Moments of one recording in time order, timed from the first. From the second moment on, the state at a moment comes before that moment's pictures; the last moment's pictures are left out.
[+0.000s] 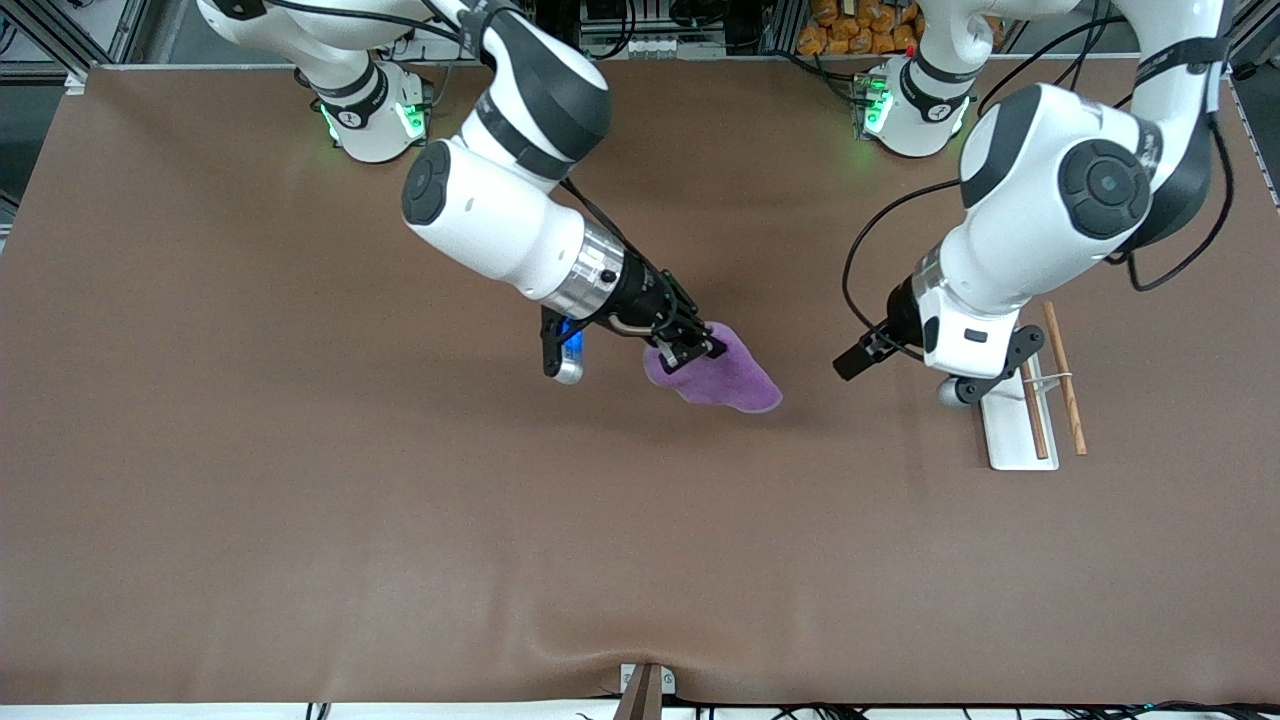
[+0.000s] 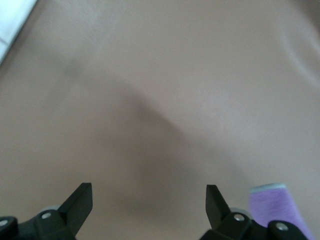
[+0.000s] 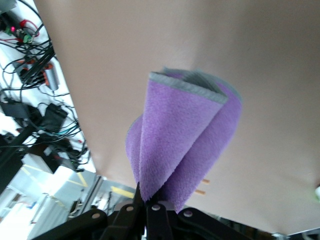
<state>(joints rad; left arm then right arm) -0.22 0.24 -0.17 -1.65 -0.14 1.95 -1.01 0.63 0.58 0.11 -1.24 0.61 2.40 1.71</state>
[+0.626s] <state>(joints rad) -0.21 0.29 -0.17 -1.61 -0.26 2.06 -1.20 0.65 0.61 0.10 -1.23 0.61 2.53 1.81</state>
